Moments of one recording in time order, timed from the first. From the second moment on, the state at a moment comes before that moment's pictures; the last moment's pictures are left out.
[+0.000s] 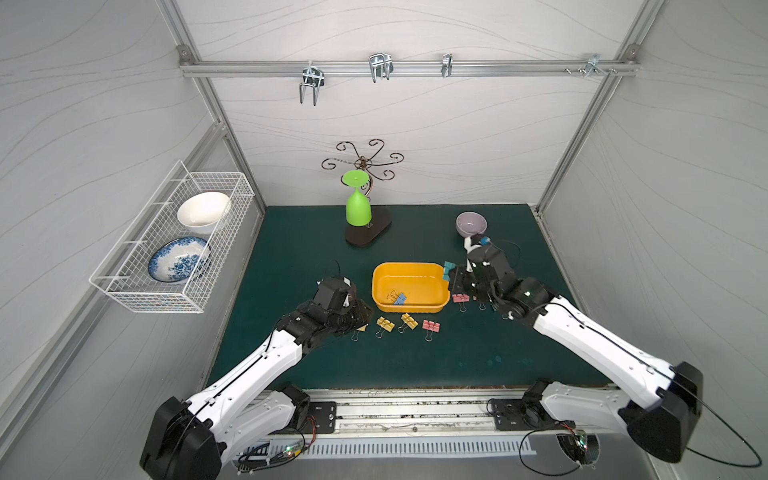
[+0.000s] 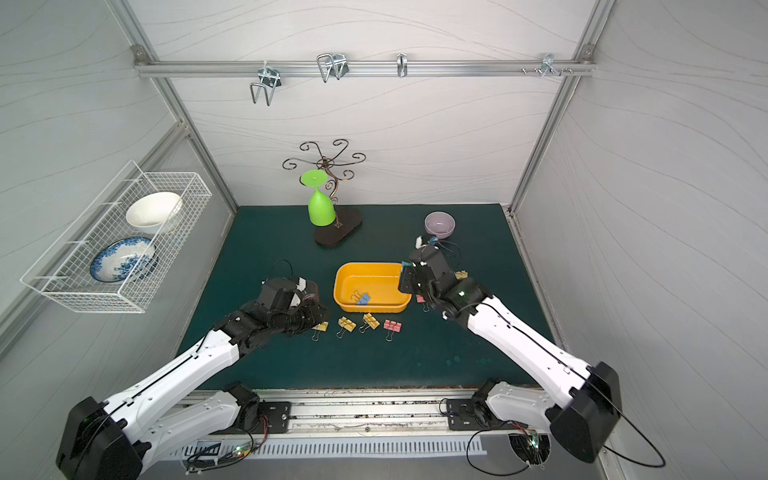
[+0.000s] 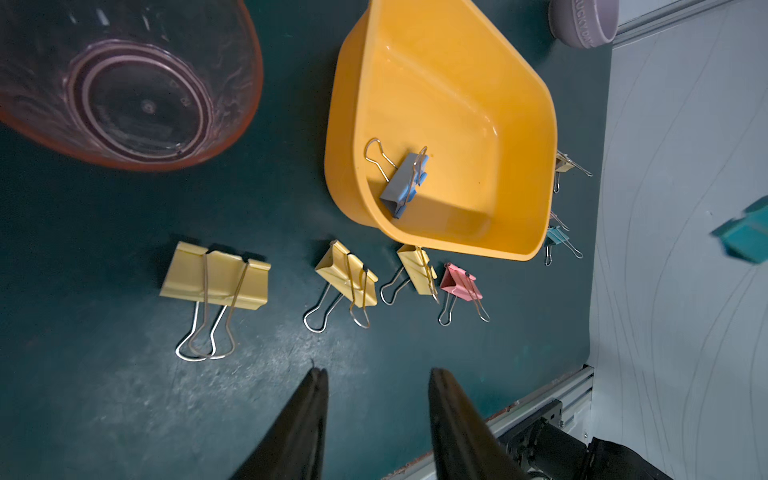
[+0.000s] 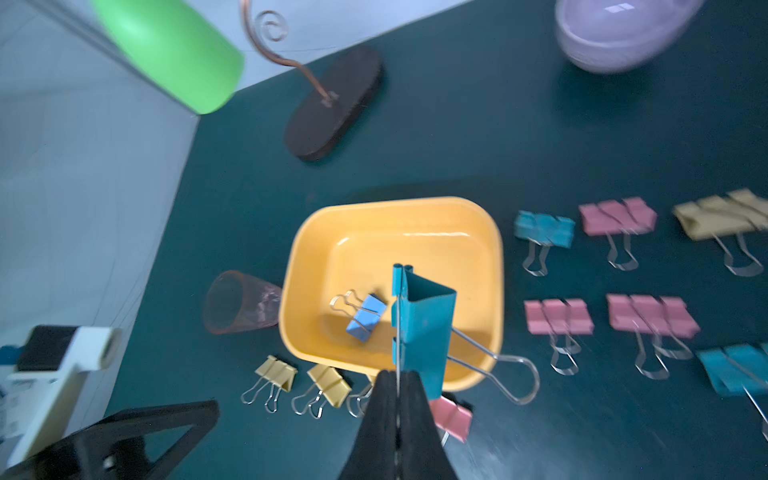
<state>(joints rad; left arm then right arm) -0.51 0.99 0.63 -0.48 0.21 -0.87 0.75 1.10 0.96 -0.57 0.20 0.75</state>
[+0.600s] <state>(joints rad) -0.51 0.99 0.64 -0.44 0.25 -0.87 0.78 1.01 0.52 -0.56 0.20 1.69</state>
